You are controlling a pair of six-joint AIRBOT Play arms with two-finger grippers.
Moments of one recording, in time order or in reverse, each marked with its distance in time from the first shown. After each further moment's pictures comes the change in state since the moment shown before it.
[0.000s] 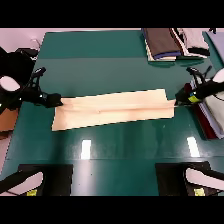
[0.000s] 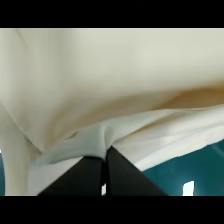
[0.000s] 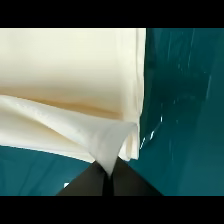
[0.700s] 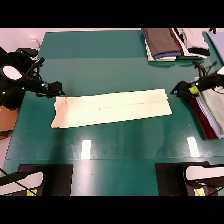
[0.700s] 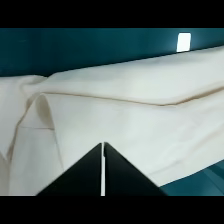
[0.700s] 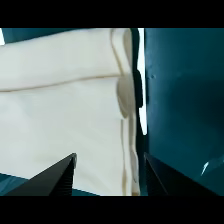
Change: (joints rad) left arm 0.000 -0.114 0.143 -0.073 0.018 -0.060; right arm -0.193 -0.219 0.105 0.308 -0.005 -0.134
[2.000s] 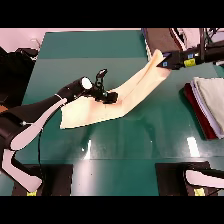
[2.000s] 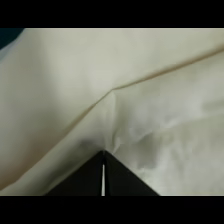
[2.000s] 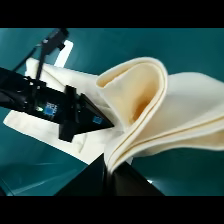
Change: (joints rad) left arm -0.566 -0.460 0.231 -0.189 0.320 -0.040; right arm 0.321 0.179 0.330 0.244 0.077 -0.022
